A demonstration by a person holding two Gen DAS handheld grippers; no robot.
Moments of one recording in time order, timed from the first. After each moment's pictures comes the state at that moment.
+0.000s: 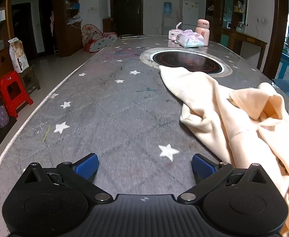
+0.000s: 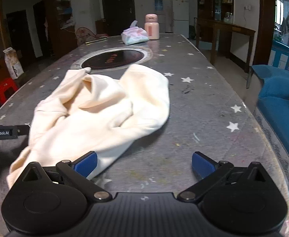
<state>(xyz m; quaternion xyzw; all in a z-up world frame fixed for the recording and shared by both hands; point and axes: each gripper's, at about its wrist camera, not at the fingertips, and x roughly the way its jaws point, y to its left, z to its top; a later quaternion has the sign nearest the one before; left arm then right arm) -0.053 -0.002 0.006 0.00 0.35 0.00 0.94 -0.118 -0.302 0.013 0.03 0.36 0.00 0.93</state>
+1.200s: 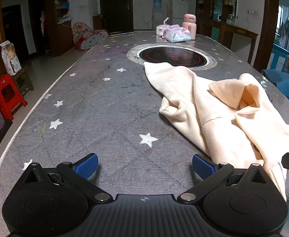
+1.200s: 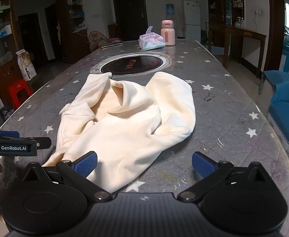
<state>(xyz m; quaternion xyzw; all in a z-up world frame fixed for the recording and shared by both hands) -0.069 -0.021 0.019 0.02 0.37 -0.02 0.93 -0.124 -0.278 0.025 0.04 0.34 0.03 0.94</state>
